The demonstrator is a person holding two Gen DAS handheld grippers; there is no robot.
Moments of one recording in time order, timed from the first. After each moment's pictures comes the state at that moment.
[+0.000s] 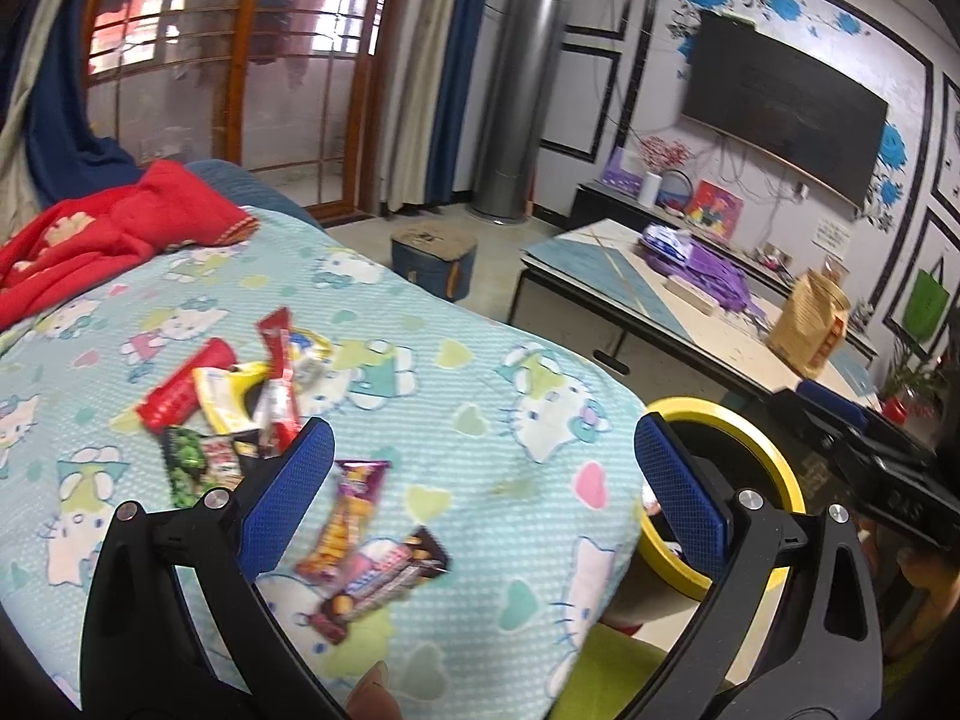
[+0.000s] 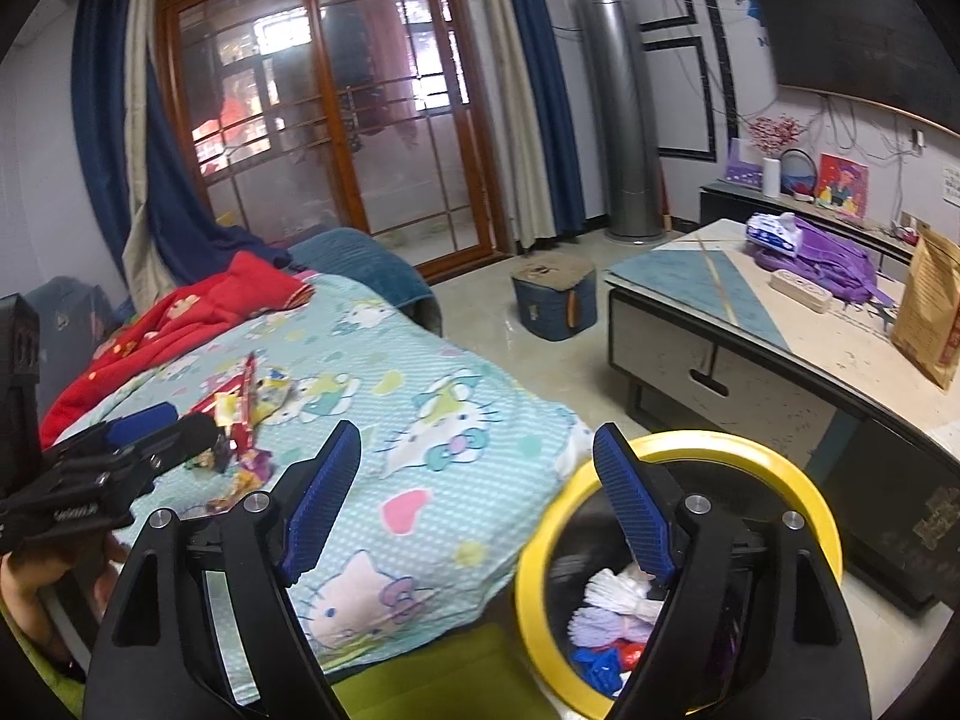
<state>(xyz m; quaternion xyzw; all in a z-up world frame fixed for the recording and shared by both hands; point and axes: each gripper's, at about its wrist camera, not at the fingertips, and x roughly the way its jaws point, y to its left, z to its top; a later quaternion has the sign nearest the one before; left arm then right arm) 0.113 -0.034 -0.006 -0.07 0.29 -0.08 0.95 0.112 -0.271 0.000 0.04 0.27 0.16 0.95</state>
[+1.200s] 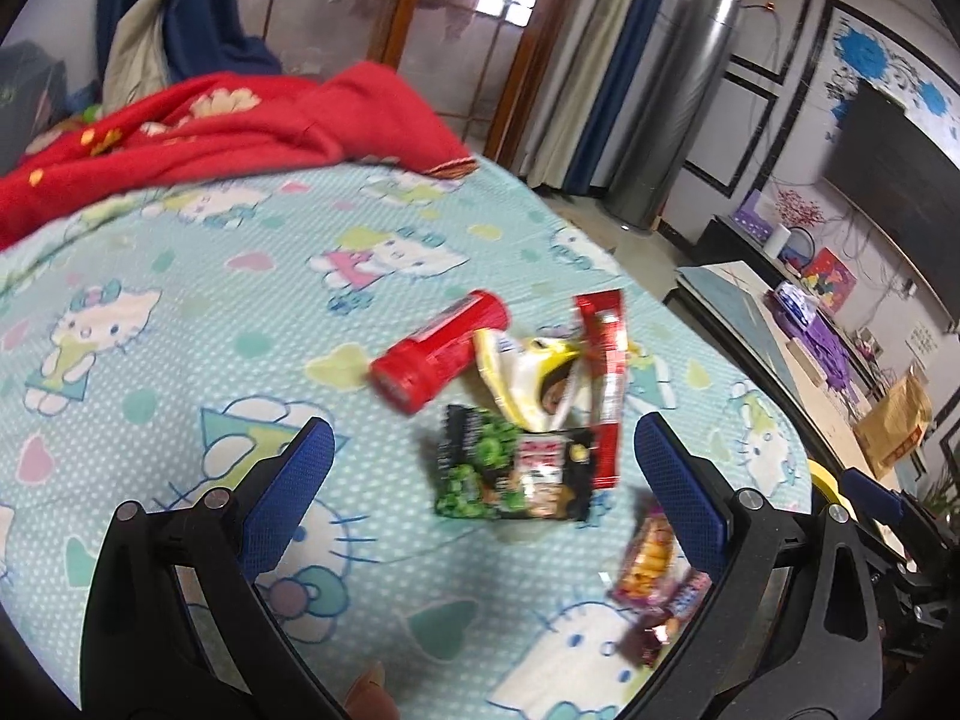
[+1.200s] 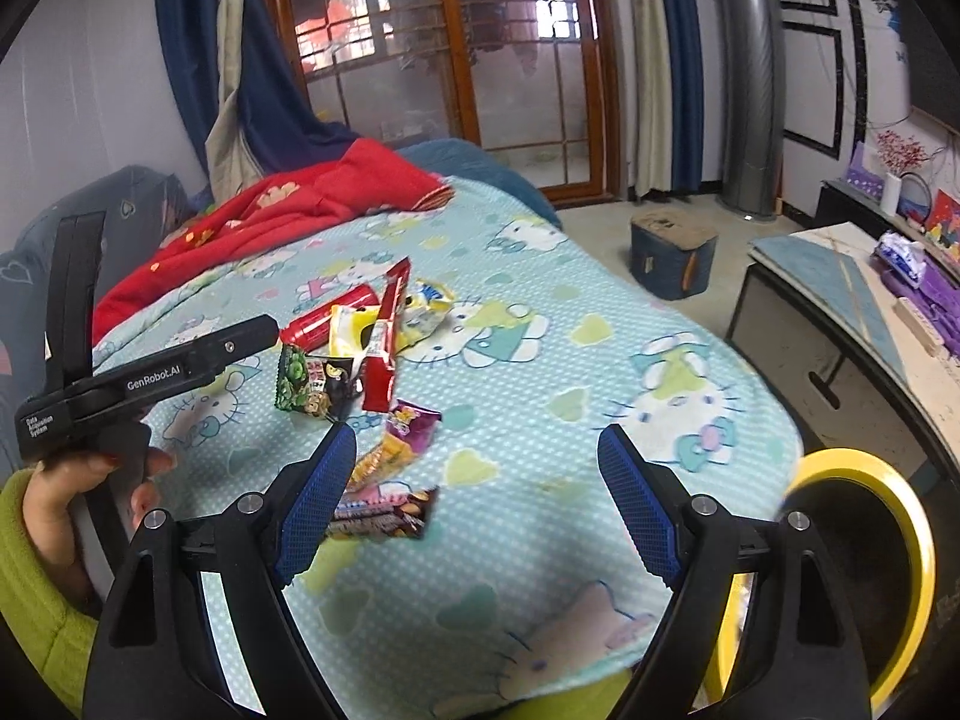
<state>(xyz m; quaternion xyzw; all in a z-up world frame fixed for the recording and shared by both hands) 0.121 0.118 -0.044 -0.17 0.34 0.05 0.92 0.144 -0.126 -0.030 -0.04 0.35 0.28 0.89</state>
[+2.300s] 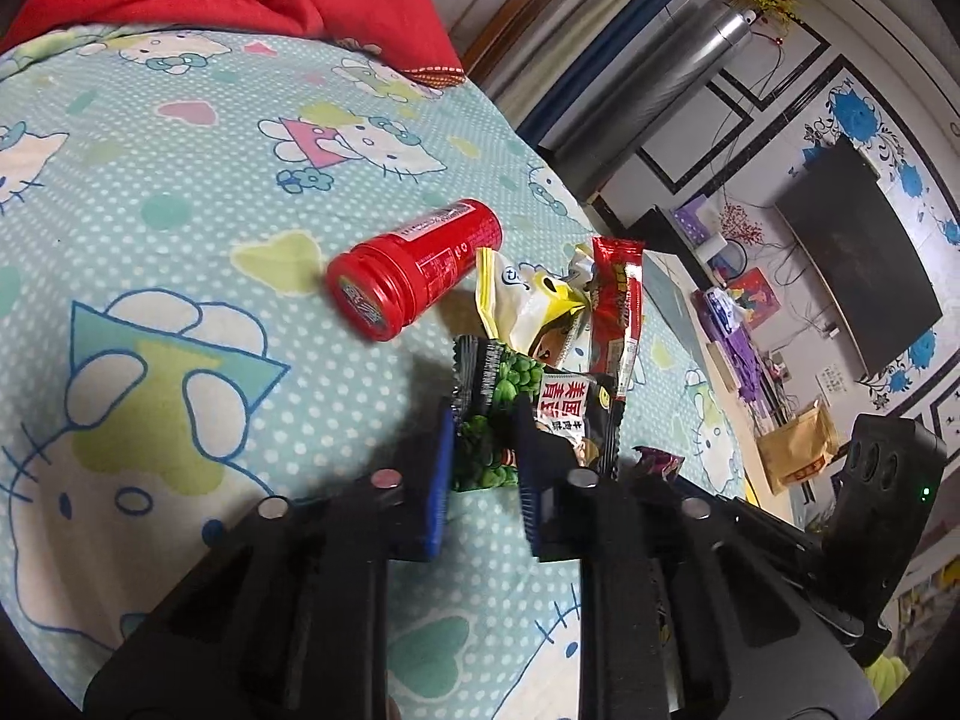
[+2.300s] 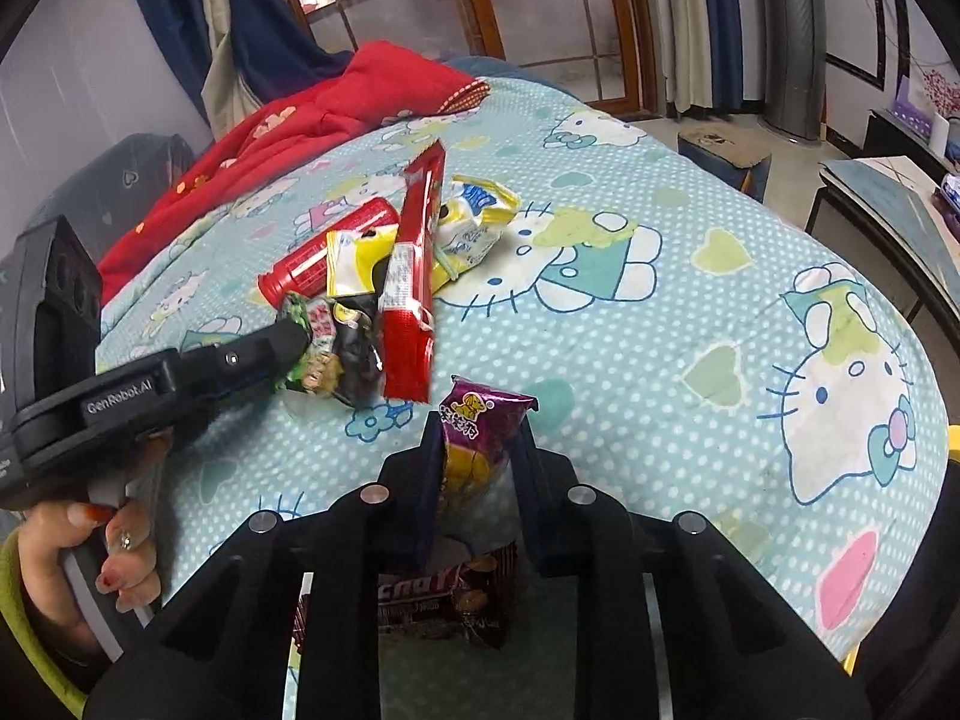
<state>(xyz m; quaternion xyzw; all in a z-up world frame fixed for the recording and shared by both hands) 0.137 0.140 -0.092 -0.30 0.37 -0.06 0.88 0.190 -0.068 -0.086 -0.02 0.43 0.30 0.85</state>
